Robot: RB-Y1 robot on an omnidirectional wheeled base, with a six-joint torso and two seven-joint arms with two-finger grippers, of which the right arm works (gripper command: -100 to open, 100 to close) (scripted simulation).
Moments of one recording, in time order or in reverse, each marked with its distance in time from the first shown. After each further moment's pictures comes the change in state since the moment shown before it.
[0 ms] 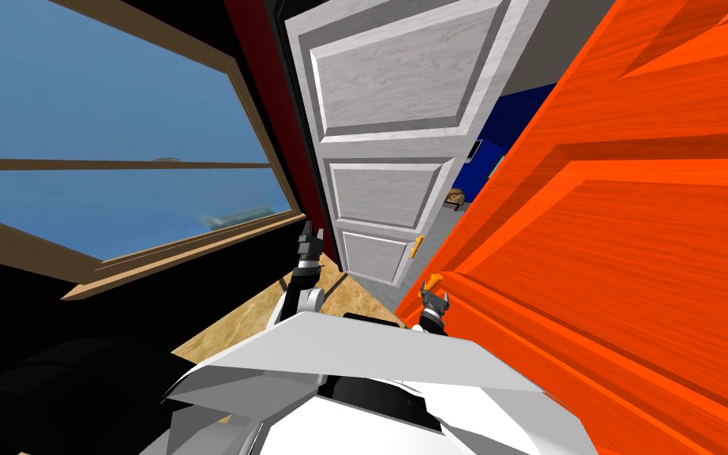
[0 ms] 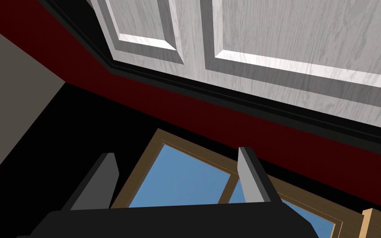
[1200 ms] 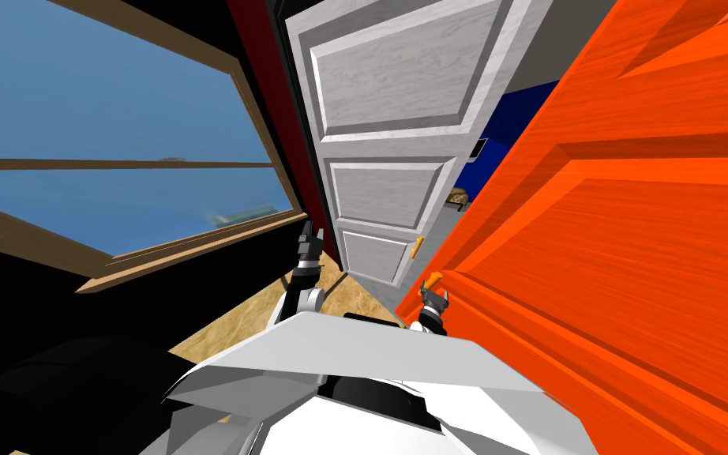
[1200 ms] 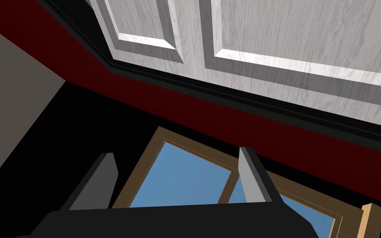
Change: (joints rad) arm -0.040 0.012 -0.027 0.046 0.014 -0.010 -0.009
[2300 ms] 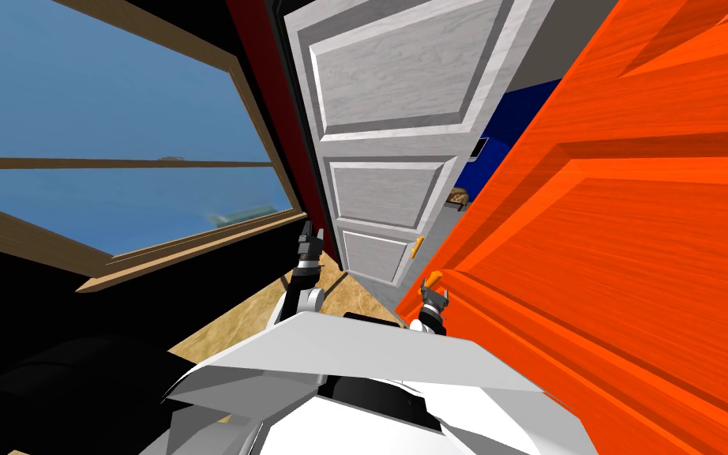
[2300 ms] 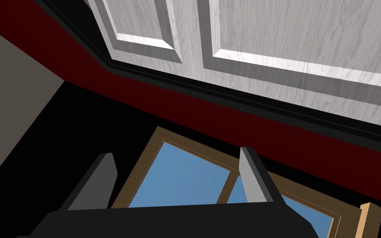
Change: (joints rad) arm -0.022 0.000 -0.009 0.019 -0.002 0.001 -0.004
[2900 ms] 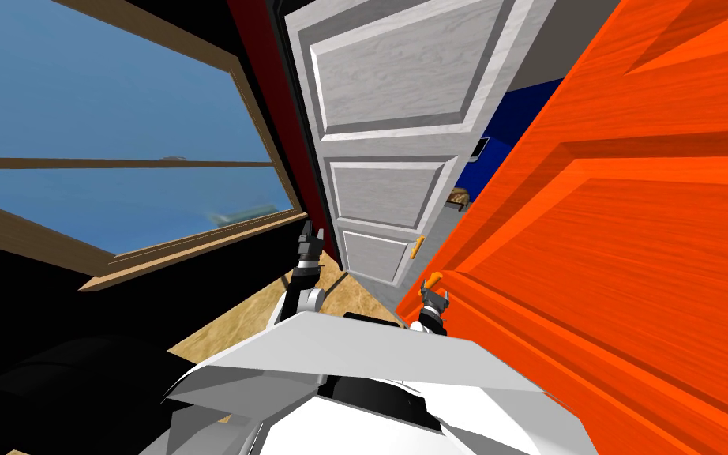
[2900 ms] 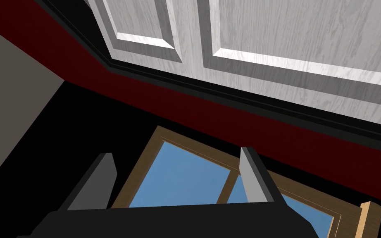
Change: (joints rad) arm 0.033 0.002 0.003 -0.045 0.000 0.013 0.019
